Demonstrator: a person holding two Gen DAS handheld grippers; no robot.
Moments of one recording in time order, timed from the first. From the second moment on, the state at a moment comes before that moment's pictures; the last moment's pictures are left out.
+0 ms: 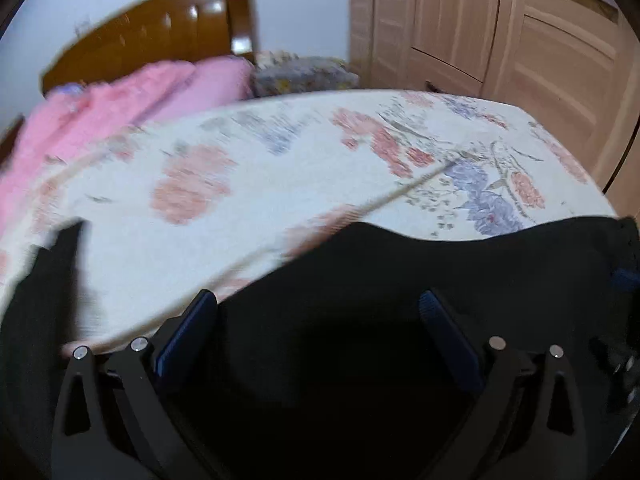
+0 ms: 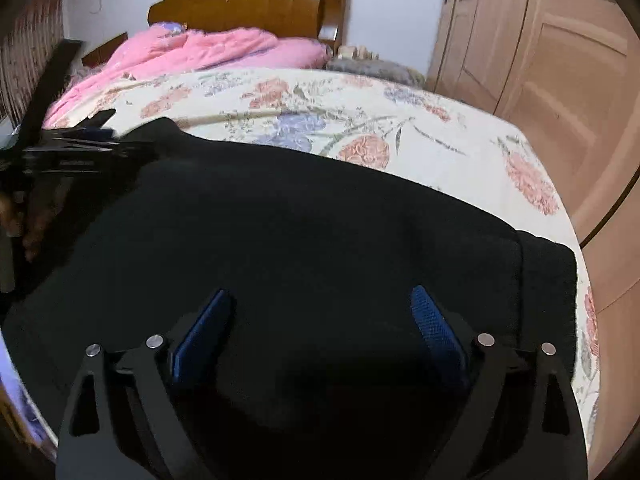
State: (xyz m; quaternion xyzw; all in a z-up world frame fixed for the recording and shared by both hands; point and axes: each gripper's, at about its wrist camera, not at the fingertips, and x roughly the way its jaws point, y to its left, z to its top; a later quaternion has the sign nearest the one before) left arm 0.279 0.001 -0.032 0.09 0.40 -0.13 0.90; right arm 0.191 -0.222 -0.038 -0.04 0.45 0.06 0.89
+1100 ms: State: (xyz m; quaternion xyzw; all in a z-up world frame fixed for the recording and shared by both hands) left arm 0.050 0.445 -0.063 -0.37 0.29 0.09 0.88; right arm 0.207 -0.011 -0.039 -0.07 0.44 0.20 0.87
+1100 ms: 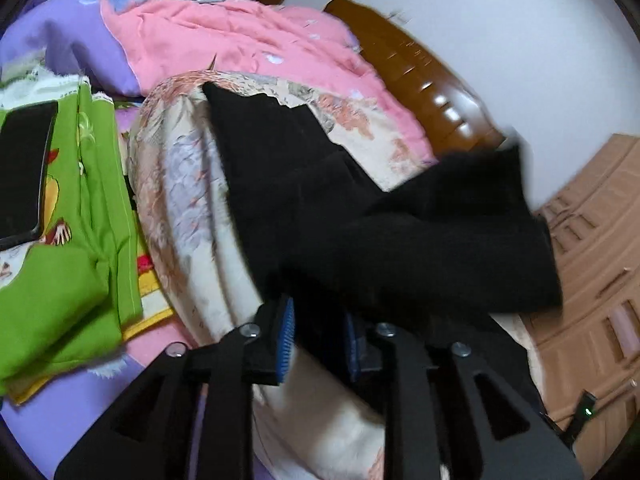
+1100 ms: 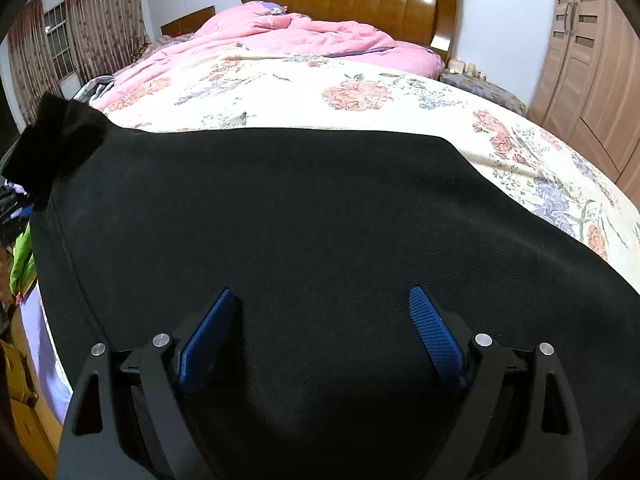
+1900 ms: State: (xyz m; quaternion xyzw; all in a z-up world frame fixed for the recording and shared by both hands) left arm 0.074 0.423 -0.014 -0.16 0.32 0.28 0.89; right arm 0.203 -0.013 -0.038 -0.06 0.44 0.20 0.87
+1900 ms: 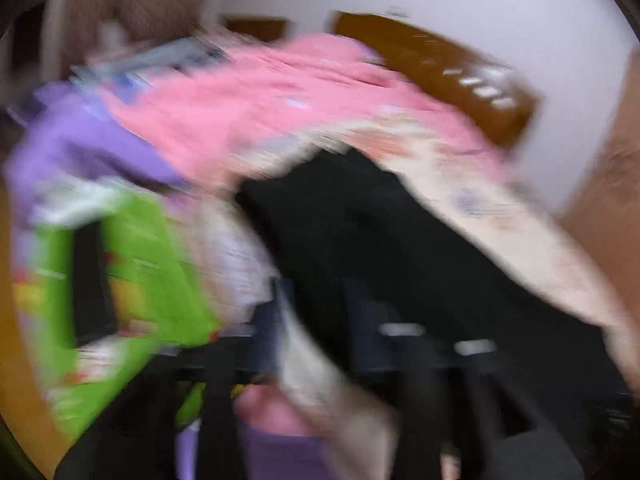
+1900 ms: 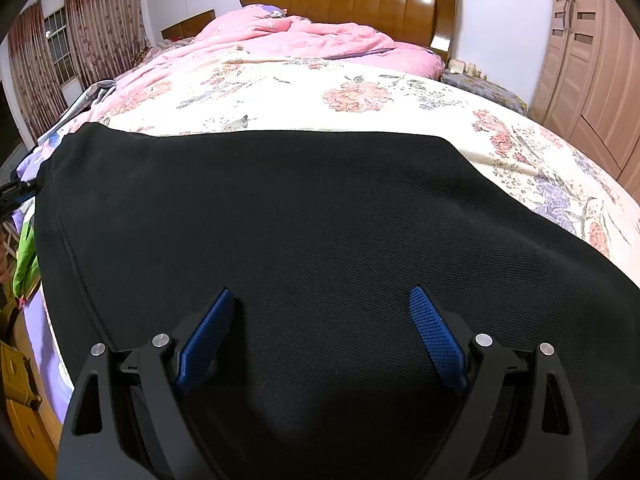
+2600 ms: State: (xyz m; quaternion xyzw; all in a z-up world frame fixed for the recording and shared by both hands) left arm 0.174 0.319 -0.026 0.01 0.39 0.16 0.91; right arm 0.202 -0.015 -0.037 -0.05 0.44 0.21 0.87
